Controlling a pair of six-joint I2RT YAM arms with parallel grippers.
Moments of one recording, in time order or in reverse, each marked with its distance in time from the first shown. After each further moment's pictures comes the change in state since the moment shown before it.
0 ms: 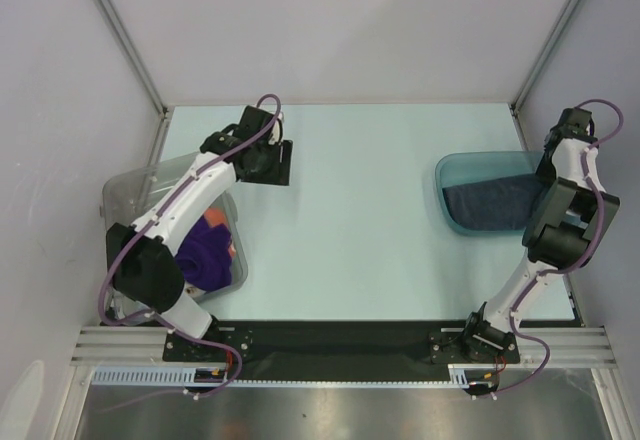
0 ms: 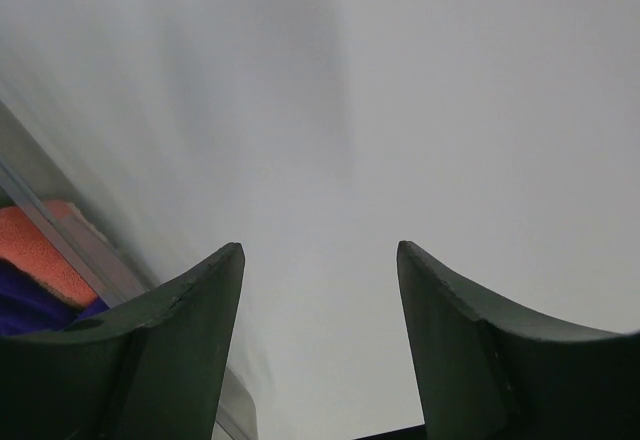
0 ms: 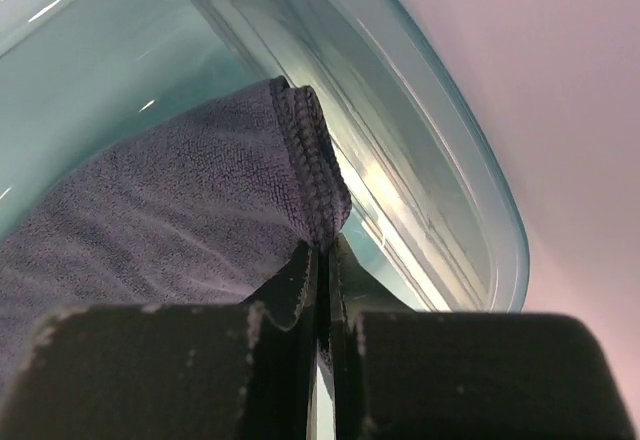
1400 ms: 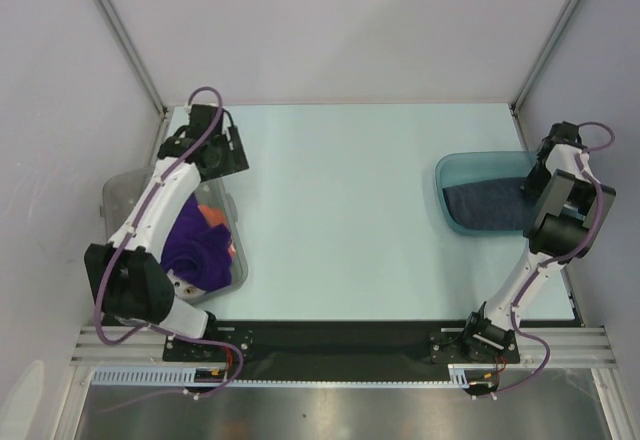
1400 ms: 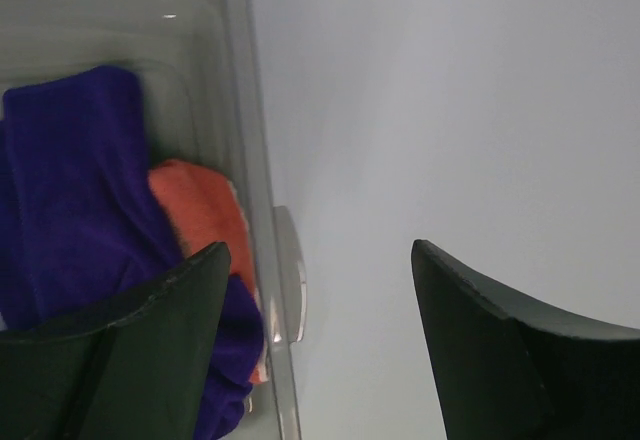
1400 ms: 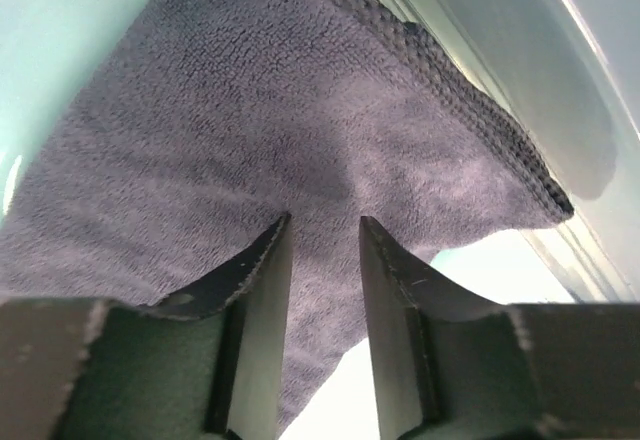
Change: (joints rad) left arm 0.237 -0.076 -0.066 0.061 -0.131 -0.124; right arm -0.007 0.106 -0.036 -0.013 -0.056 0.192
